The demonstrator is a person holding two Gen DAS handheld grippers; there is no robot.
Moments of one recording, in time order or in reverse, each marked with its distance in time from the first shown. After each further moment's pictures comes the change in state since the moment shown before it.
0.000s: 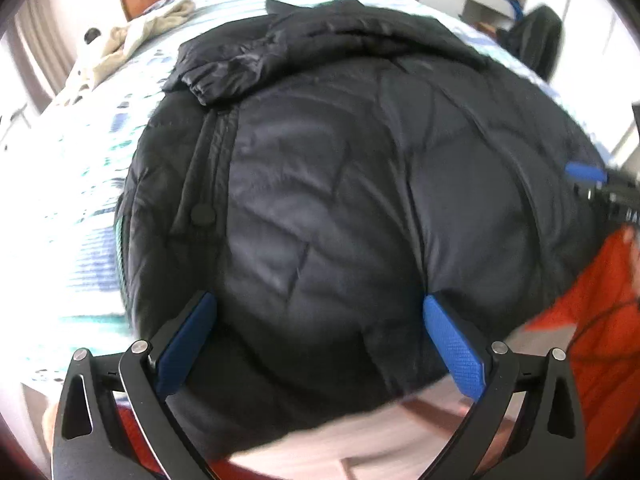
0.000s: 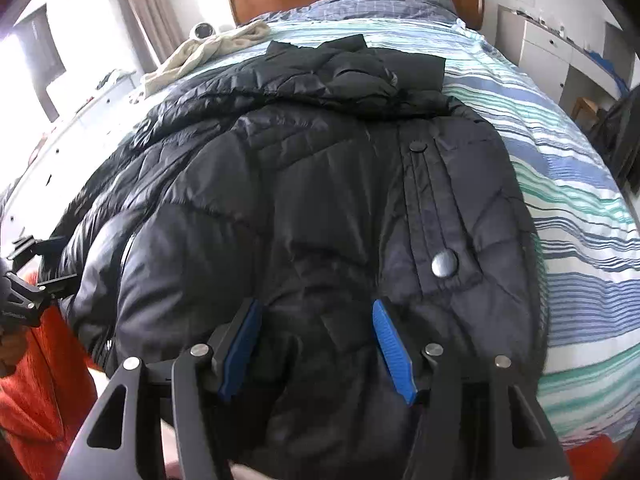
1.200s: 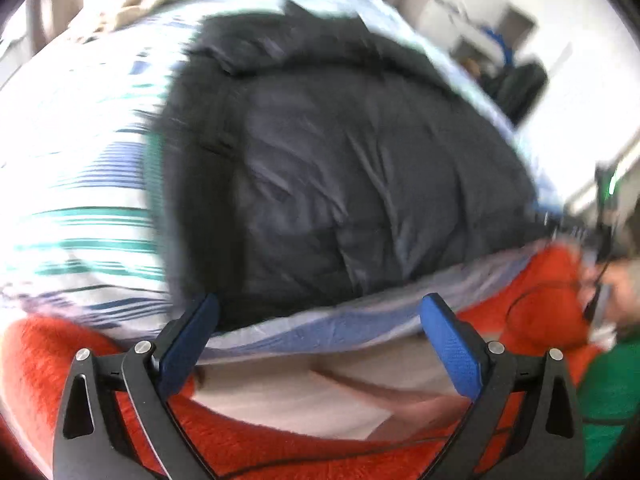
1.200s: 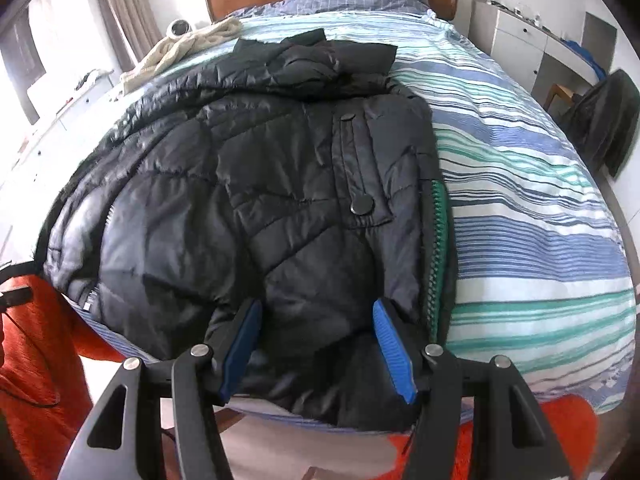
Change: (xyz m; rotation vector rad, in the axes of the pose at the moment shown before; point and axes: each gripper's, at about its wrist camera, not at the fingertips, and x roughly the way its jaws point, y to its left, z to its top) left arm -0.063 0.047 -0.047 -0.252 -0.059 -0.234; right arm -0.041 -0.036 -0.027 0.093 0.010 -0.053
